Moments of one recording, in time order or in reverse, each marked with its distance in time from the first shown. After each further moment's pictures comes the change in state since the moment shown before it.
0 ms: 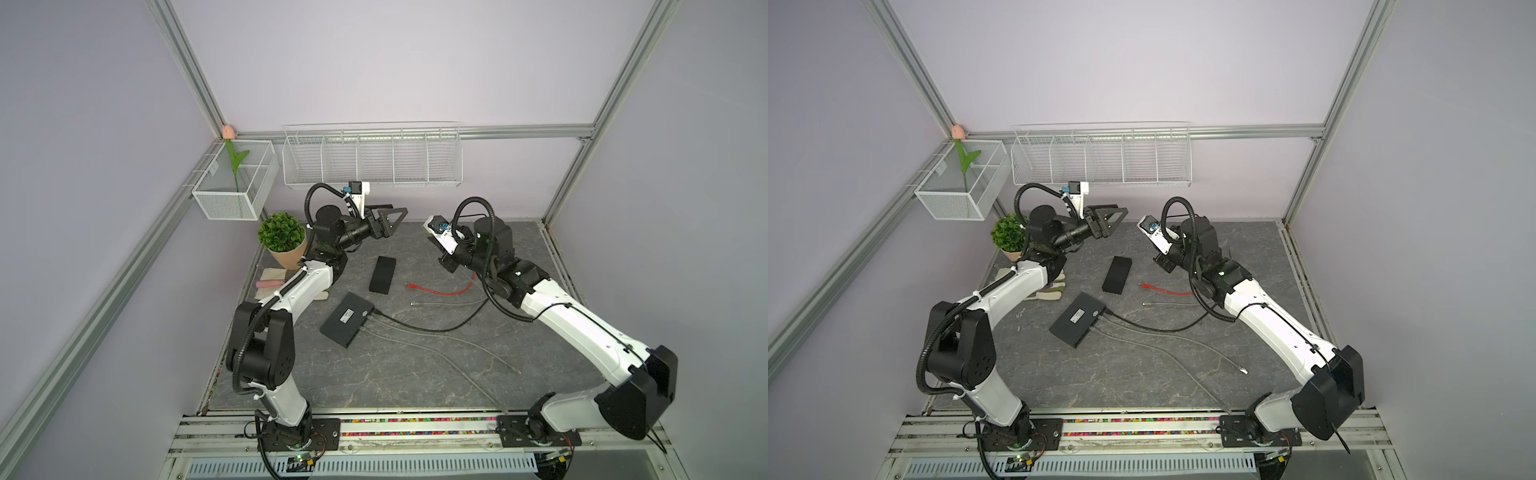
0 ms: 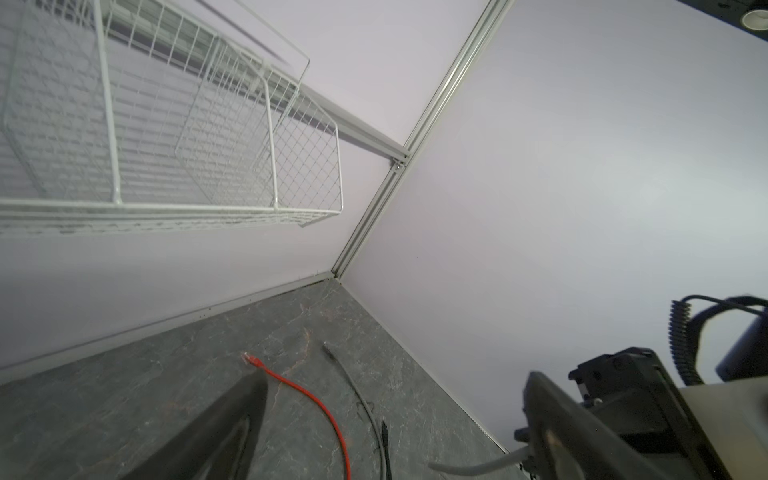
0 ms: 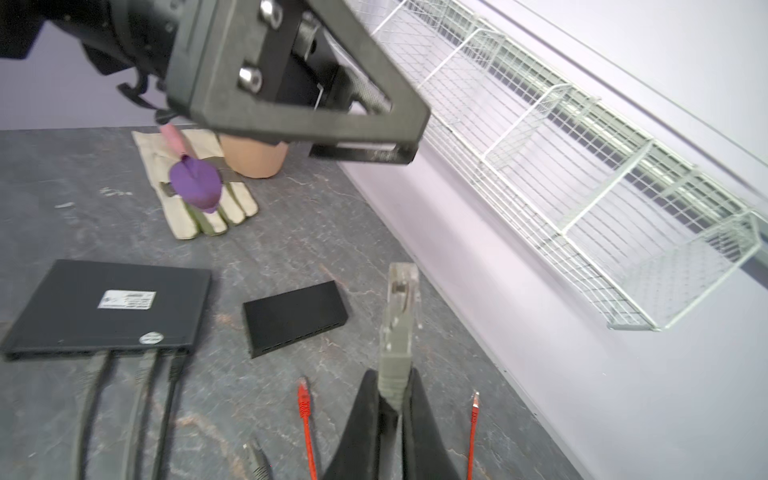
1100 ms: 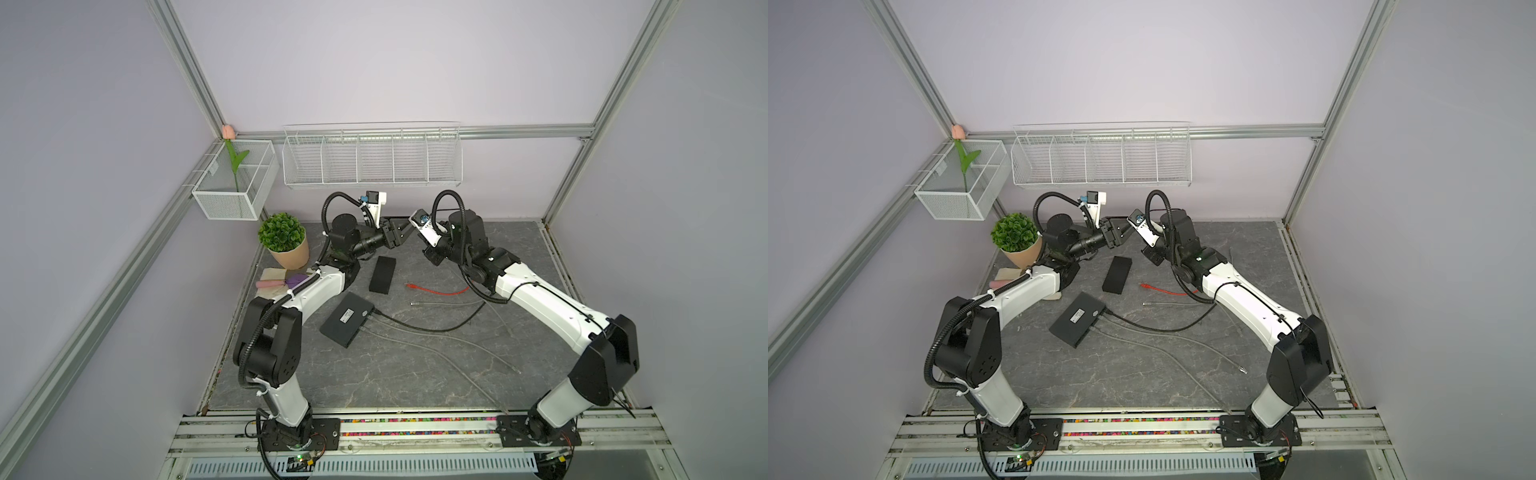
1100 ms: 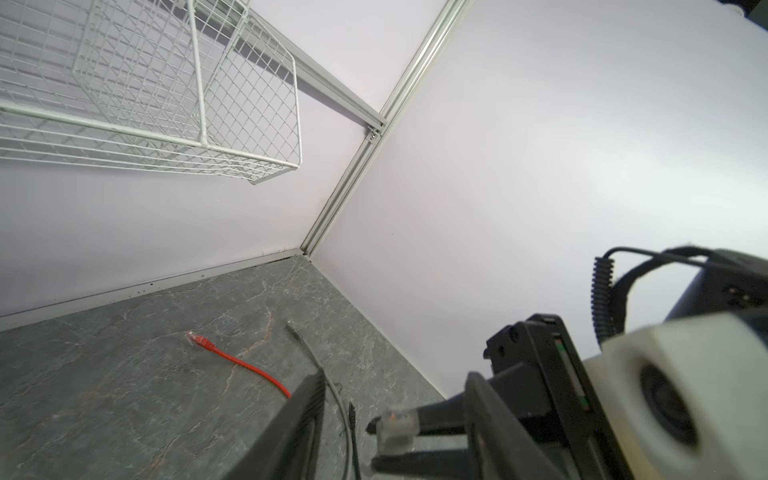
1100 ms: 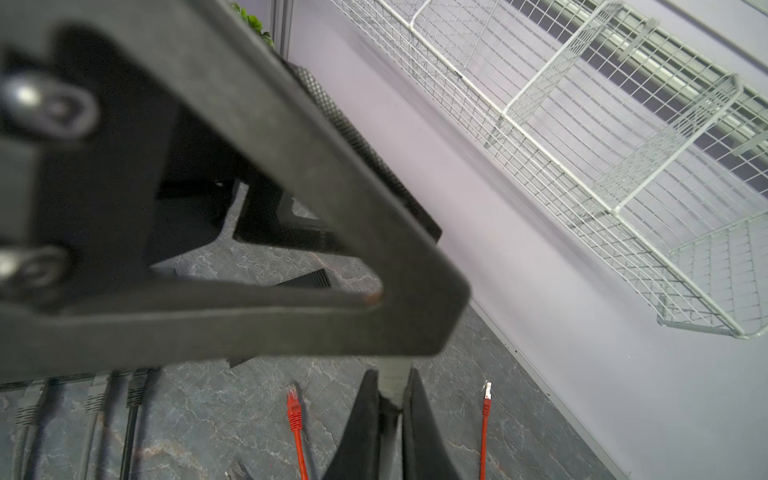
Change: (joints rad) left arm -0.068 0.019 -0.039 0.095 0.003 -0.054; right arm 0.000 0.209 0.156 -0.058 0.026 0.048
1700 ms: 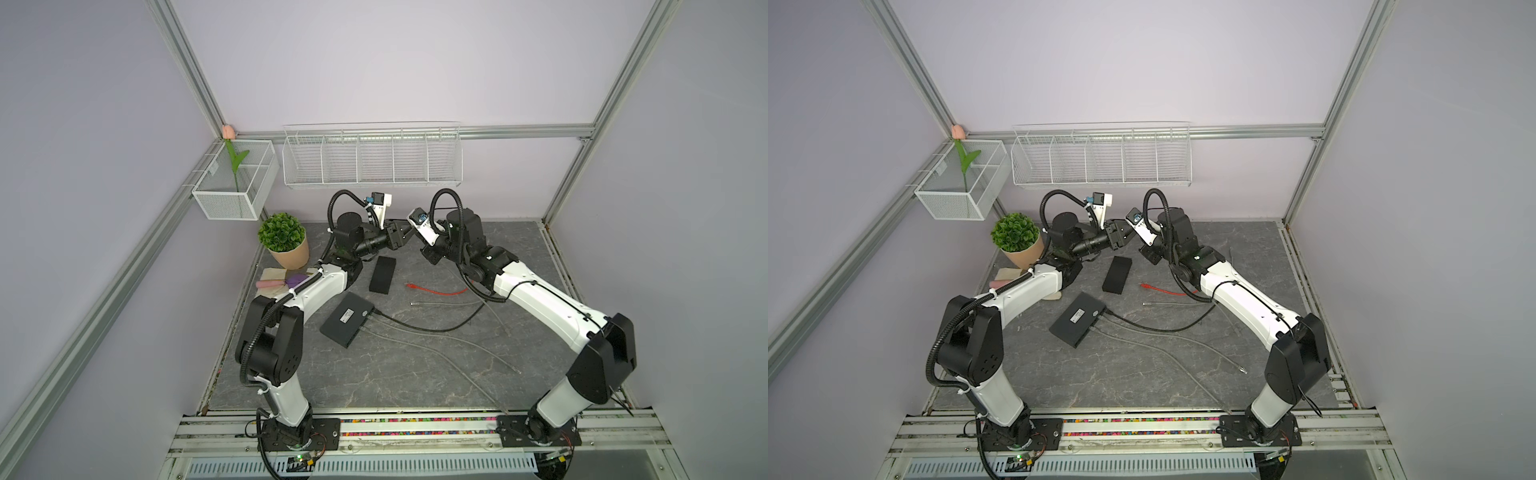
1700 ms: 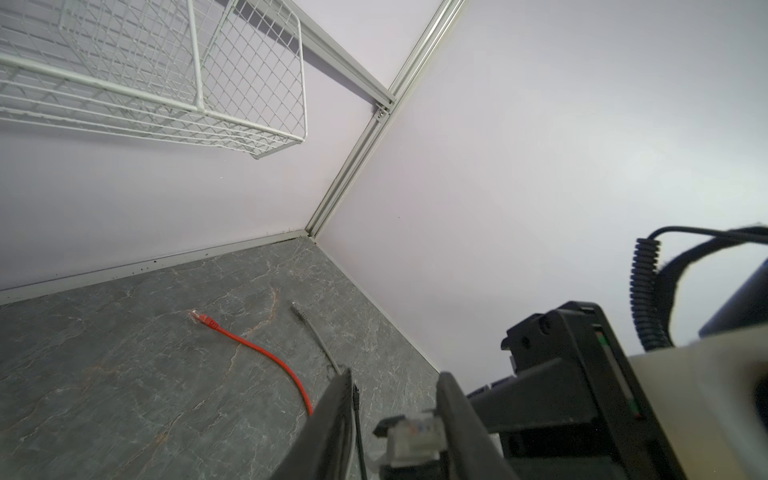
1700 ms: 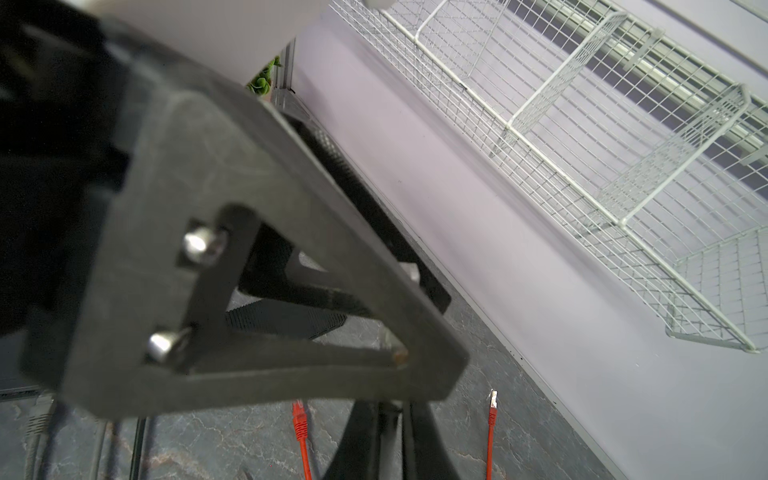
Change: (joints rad) left arm -0.018 0.007 0.023 -0.109 -0.006 0.053; right arm 0.019 0.016 0.026 -0.004 0.010 0.009
